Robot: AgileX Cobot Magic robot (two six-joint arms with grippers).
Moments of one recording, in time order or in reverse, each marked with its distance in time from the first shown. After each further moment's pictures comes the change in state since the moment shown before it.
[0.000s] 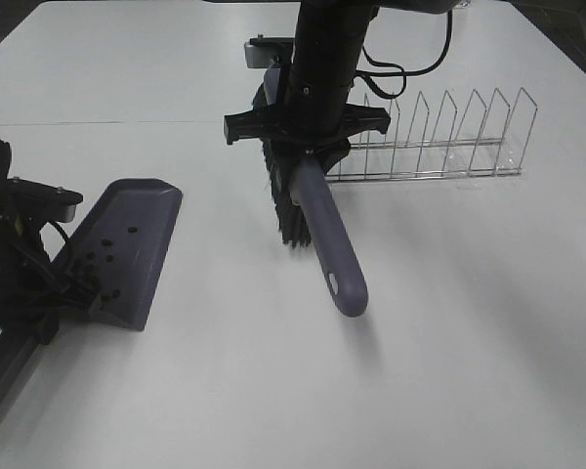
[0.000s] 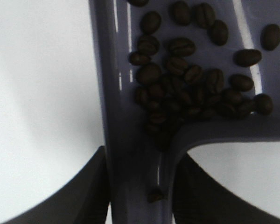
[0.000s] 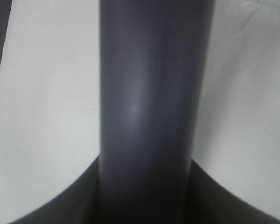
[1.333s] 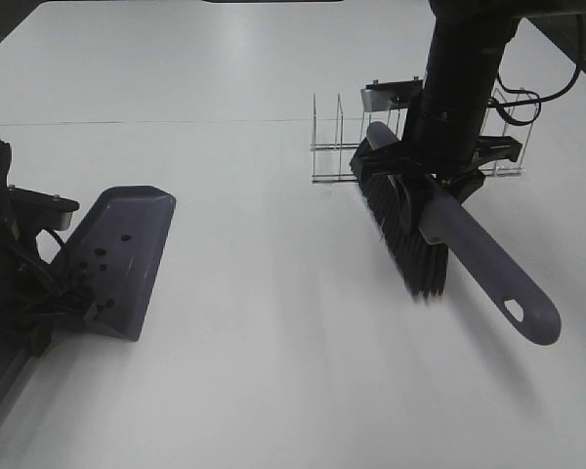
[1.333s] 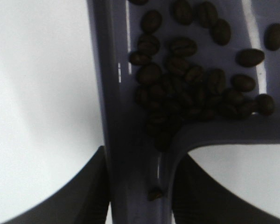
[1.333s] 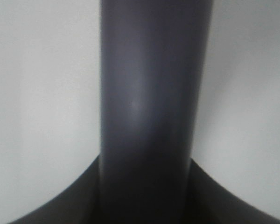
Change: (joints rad) left arm 0.000 0.000 0.000 -0.022 0.065 0.000; right arm -0.213 -0.169 0.376 -0.003 0.056 -0.208
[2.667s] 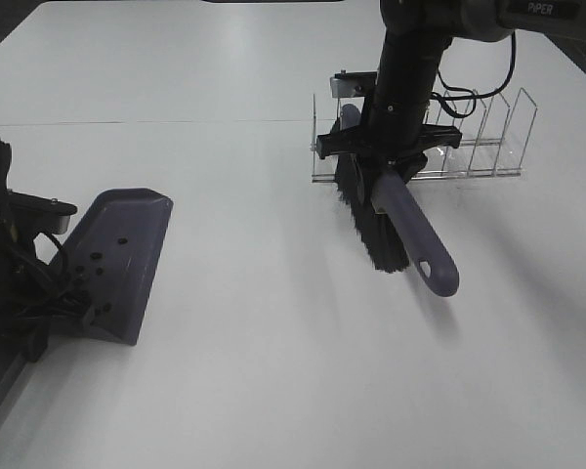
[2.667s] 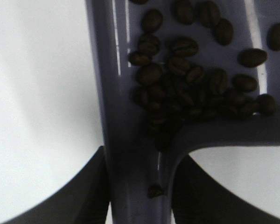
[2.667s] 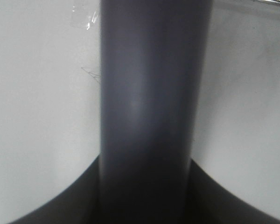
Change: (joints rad) left arm 0.000 0.000 0.000 -0.012 0.027 -0.003; right arm -0.007 0.301 -0.435 0.007 0.030 0.048
